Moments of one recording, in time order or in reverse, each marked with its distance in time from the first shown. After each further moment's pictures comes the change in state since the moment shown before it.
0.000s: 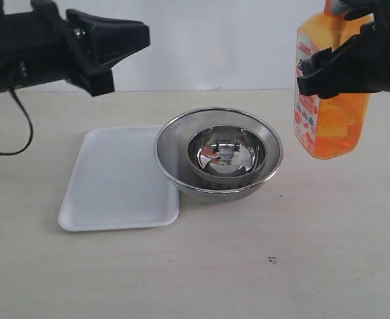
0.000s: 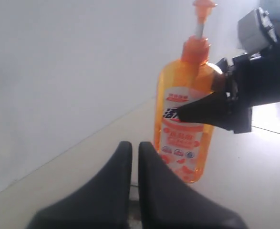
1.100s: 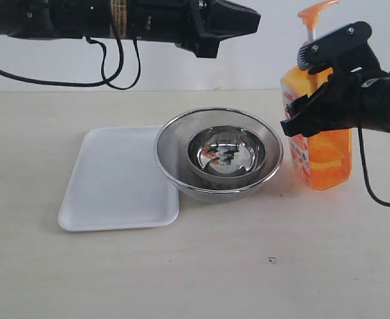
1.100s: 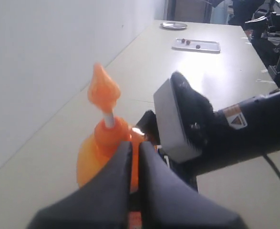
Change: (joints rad) left arm -0.157 0.423 -0.627 0.420 -0.058 -0.401; right arm 0.000 0.219 0.000 -0.184 -0.063 0.128
